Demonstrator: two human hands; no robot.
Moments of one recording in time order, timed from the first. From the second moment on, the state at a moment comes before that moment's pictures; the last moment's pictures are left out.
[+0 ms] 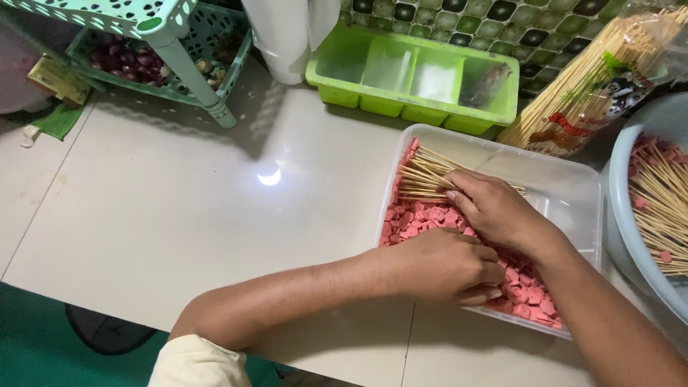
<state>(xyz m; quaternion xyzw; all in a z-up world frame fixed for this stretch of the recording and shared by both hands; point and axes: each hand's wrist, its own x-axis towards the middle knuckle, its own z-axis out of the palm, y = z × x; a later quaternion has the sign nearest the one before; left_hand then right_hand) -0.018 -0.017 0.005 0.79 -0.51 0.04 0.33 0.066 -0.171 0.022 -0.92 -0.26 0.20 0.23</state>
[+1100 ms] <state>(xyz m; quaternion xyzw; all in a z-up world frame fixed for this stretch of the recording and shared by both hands) -0.020 -0.015 0.013 0.90 -0.38 0.02 0.21 0.070 -0.176 0.002 -0.92 -0.30 0.15 0.19</state>
